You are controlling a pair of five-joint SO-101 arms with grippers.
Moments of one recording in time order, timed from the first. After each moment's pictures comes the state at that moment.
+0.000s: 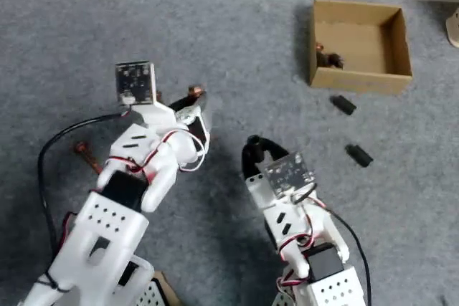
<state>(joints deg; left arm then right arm) 16.7 -53.1 56.0 27.6 33.7 -25.0 -104.4 95.7 31.3 14.1</state>
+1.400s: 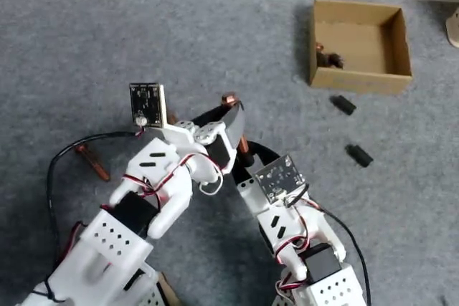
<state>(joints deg) 26.9 -59.3 63.6 17.2 39.1 -27.4 -104.3 95.7 31.3 14.1</state>
